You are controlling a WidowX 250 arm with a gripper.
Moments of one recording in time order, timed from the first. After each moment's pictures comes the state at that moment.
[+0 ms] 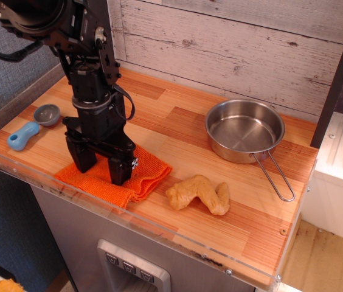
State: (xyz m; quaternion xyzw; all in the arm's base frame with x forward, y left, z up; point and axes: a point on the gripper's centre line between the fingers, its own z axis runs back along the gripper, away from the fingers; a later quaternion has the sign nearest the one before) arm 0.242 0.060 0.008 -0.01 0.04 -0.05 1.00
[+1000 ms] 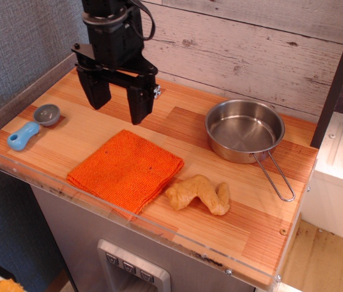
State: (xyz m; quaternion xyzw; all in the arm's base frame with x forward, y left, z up) arm 0.279 0.041 0.096 -0.01 -0.04 -0.05 1.00
